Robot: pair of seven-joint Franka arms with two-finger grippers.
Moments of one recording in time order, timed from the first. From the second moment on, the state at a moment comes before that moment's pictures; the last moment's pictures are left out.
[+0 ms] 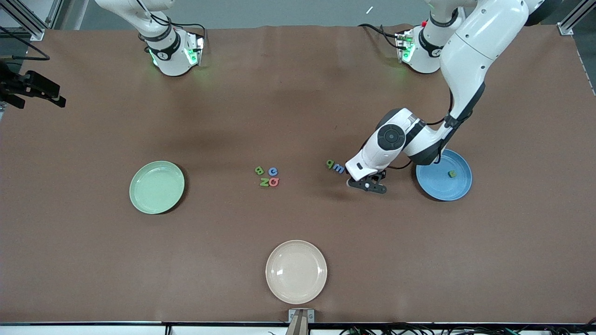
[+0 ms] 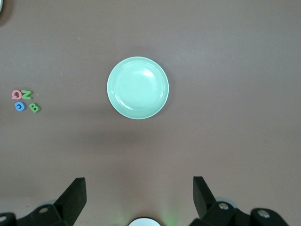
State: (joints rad) left arm -0.02 0.64 -0.51 -1.99 0.41 2.53 -0.55; right arm -0.01 -0.09 -0.07 -1.62 0.02 1.47 -0.08
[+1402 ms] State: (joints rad) left arm 0.05 0.44 -0.52 -2.03 0.41 2.27 -0.57; right arm -0.03 -0.09 -0.08 -1.64 0.02 1.46 -0.08
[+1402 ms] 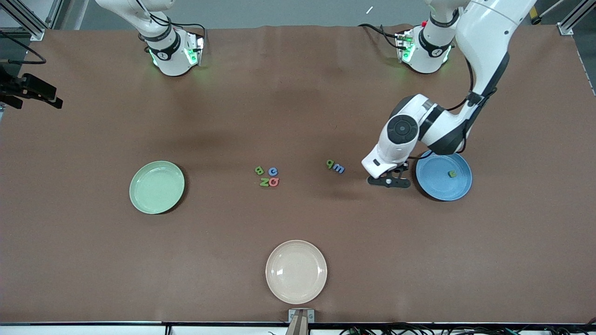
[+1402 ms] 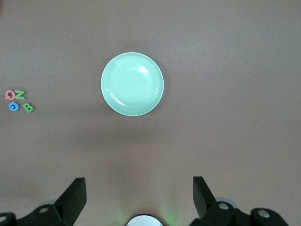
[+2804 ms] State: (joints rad) left arm 0.49 0.33 -0.51 -2.32 0.53 2.42 -0.14; right arm -0.03 -0.09 -0.07 -1.64 0.02 1.48 -0.08
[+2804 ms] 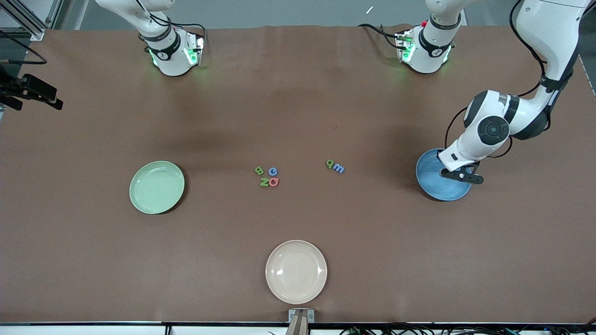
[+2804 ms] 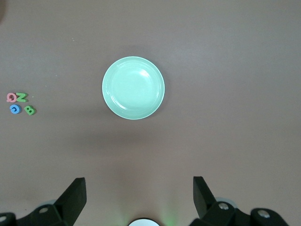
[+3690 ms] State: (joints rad) left arm 0.52 0.36 -0.51 -2.33 0.56 2.51 -0.14; right arm -0.03 -0.09 -0.07 -1.64 0.02 1.48 -0.08
